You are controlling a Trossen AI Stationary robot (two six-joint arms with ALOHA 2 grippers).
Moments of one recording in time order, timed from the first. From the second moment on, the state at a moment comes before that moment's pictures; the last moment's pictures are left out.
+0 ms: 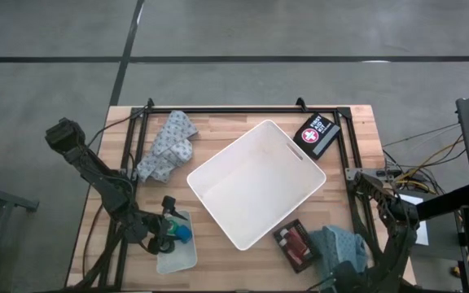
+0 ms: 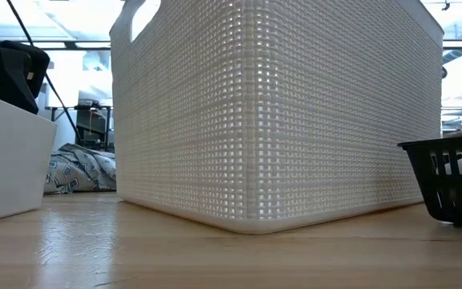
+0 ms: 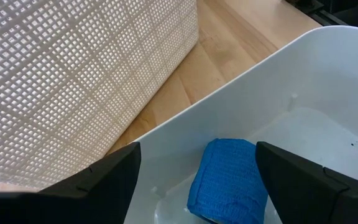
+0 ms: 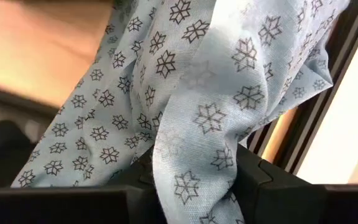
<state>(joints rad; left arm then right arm) -0.89 1.18 0.37 0.06 -0.58 -0.21 1.17 2.13 1.89 -1.57 -0.06 2.35</state>
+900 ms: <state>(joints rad) -0.89 1.18 0.37 0.05 -0.58 -0.21 1.18 2.12 2.15 -1.57 -0.06 2.39</state>
